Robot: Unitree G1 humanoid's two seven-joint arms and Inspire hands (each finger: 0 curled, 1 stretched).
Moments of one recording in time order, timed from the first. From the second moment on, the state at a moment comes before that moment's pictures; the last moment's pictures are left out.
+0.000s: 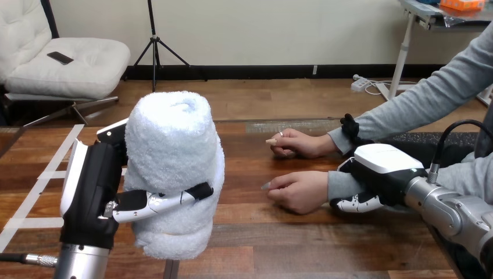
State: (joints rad) left arm 0.15 0.19 0.10 0.01 -0.01 -0.63 -0.13; right arm -0.73 -0.56 0.51 1.22 -0.73 -0.55 -0.07
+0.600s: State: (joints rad) left arm 0.15 0.19 0.10 0.01 -0.01 -0.64 -0.13; right arm -0.73 -0.56 0.51 1.22 -0.71 -0.57 -0.07
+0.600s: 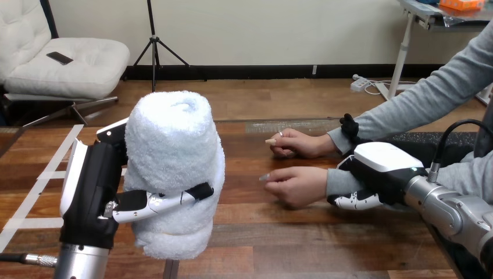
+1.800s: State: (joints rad) left arm 0.15 0.19 0.10 0.01 -0.01 -0.64 -0.13; right arm -0.73 -0.57 0.49 1.22 -0.68 -0.61 -0.07
